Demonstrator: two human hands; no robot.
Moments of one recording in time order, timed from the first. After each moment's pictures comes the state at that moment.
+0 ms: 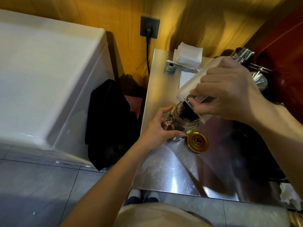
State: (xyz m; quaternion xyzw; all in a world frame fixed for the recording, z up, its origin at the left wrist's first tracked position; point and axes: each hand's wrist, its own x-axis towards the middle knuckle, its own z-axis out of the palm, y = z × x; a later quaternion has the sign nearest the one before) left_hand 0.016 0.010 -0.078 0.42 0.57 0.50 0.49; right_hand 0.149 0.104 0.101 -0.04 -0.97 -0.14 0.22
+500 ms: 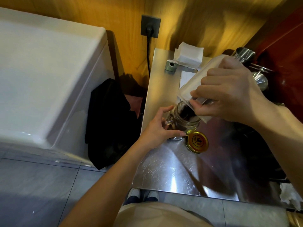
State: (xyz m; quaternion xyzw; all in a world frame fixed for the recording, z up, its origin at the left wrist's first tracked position) left_hand 0.014 0.012 -0.083 0.43 0.56 0.51 0.49; right_hand 0.149 0.102 0.103 -0.02 -0.96 -0.15 0.22
